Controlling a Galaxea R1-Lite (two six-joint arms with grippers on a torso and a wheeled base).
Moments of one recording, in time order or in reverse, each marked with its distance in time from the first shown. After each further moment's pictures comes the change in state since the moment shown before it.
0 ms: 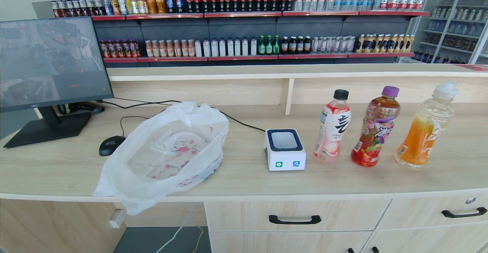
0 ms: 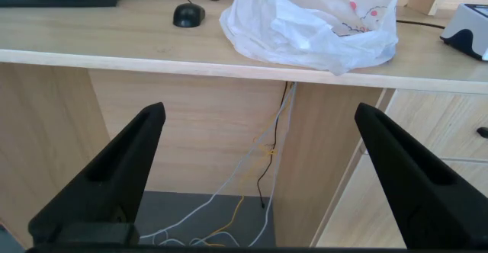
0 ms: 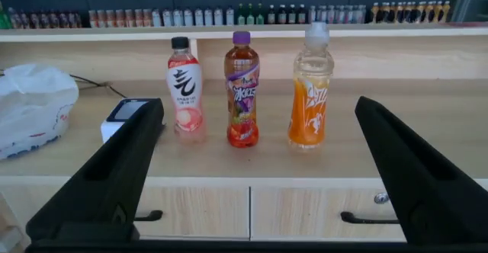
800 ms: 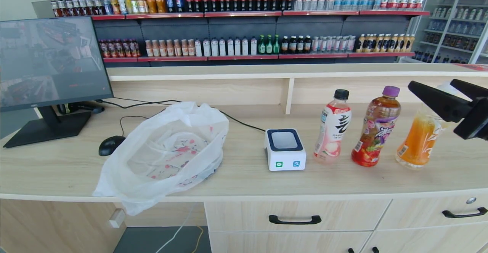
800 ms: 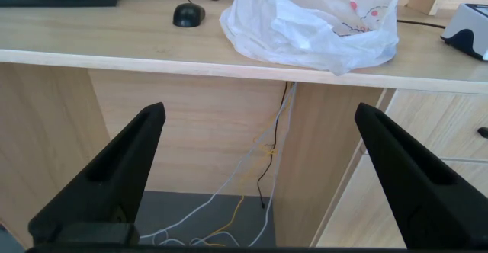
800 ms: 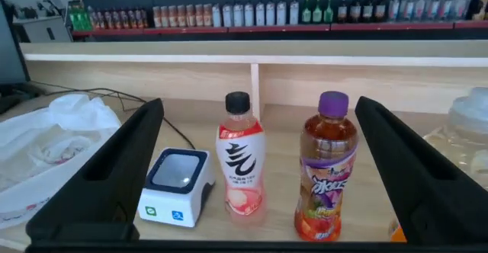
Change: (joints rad) left arm 0.000 0.000 0.000 0.000 0.000 0.000; right arm 0.245 0.810 -0.139 -0.611 -0.004 0.055
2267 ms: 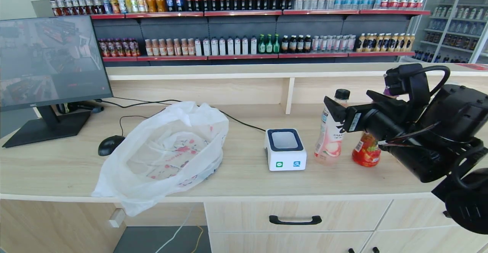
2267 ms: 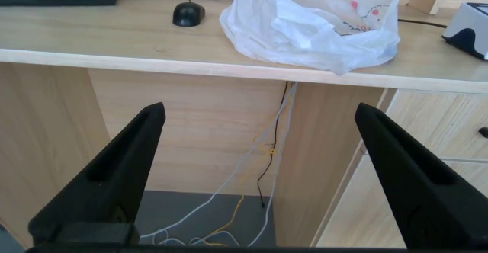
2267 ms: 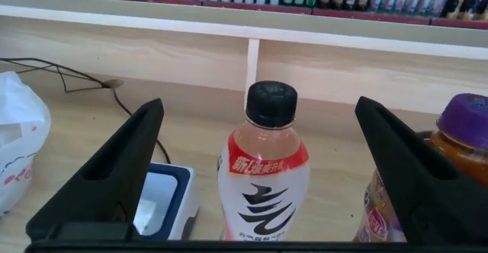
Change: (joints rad) left arm 0.000 0.000 0.000 0.000 0.000 0.000; right arm 0.134 0.528 -0.108 -0.379 -0.240 -0.136
